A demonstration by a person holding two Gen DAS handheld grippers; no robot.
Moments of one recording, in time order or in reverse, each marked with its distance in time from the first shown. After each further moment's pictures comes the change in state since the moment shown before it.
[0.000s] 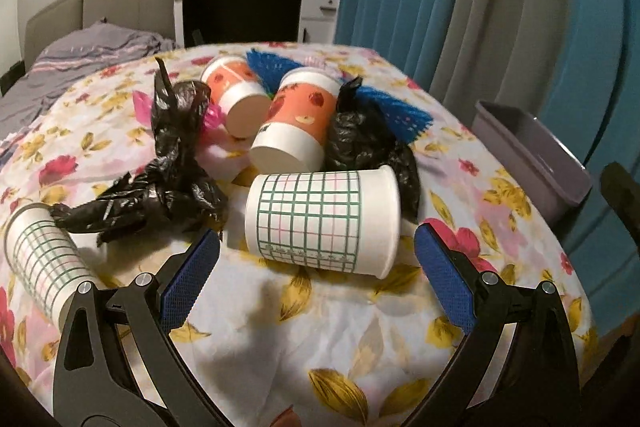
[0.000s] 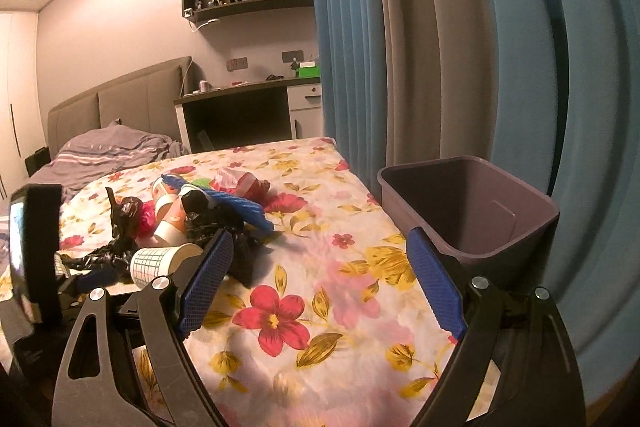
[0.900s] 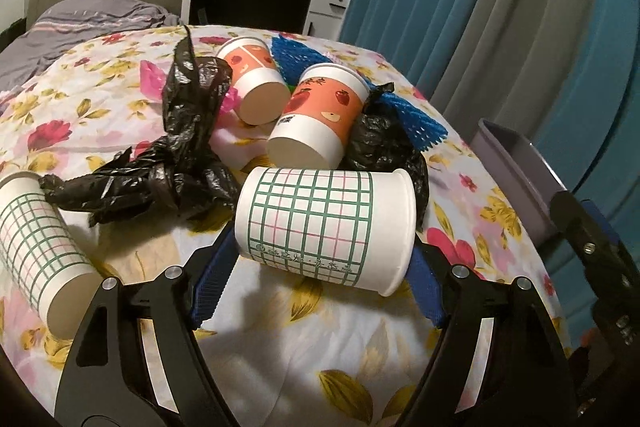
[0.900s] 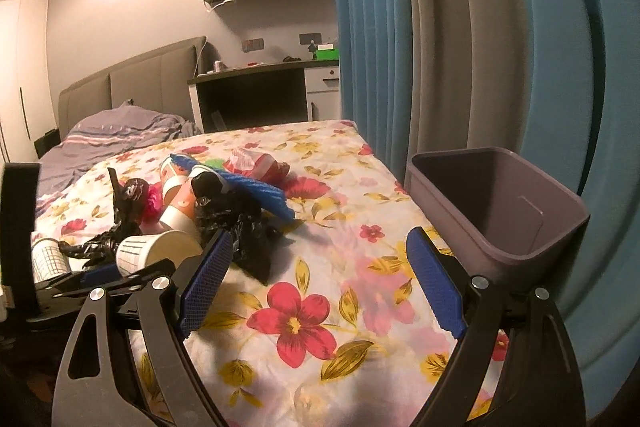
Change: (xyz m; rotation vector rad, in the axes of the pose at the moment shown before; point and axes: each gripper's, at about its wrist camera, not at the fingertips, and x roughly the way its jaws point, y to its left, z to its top) left arm -0.005 0.027 -0.003 -0.123 0.005 -0.073; right arm 0.031 0.021 -0.004 -0.042 0.067 0.047
